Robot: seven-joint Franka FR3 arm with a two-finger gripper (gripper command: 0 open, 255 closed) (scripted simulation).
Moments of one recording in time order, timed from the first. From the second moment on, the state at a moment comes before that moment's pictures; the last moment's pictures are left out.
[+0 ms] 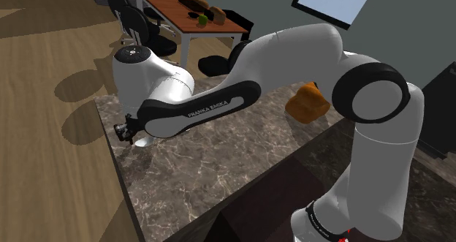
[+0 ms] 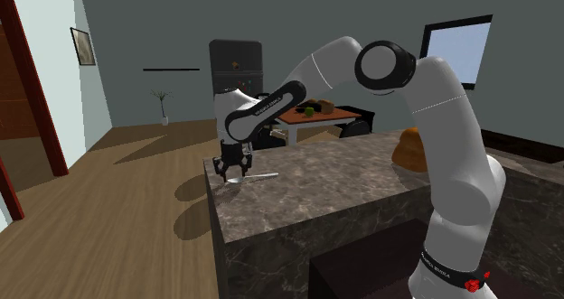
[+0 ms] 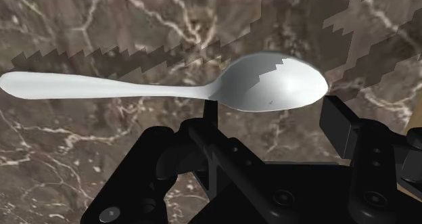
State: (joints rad) arm 0.32 0.51 0.40 -1.68 -0.40 2.21 0.96
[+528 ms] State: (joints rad) arm 0.32 0.49 0.40 -1.66 -0.39 2.18 0.95
